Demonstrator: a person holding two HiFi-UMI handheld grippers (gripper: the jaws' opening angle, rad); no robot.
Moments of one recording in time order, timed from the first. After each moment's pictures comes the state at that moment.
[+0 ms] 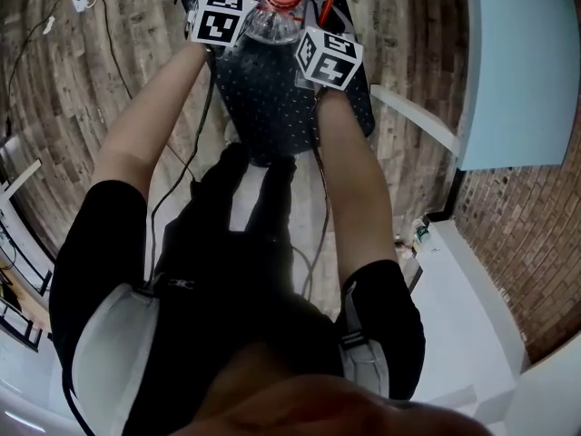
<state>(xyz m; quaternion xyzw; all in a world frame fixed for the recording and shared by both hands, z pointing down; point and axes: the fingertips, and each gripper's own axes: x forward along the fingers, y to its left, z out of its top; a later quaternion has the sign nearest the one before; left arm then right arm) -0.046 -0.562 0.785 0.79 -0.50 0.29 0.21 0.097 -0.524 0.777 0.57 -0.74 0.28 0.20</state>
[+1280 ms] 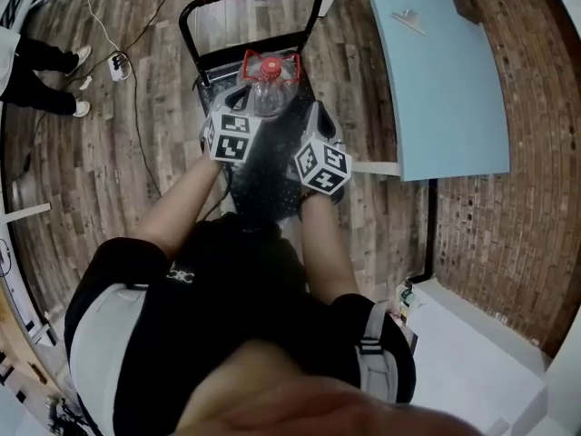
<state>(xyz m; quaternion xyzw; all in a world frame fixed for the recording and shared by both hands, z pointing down) -0.033 -0.409 0.542 0.78 -0.57 0.22 0.16 0.128 -0.394 0.510 0.61 -0.76 0.21 0.03</state>
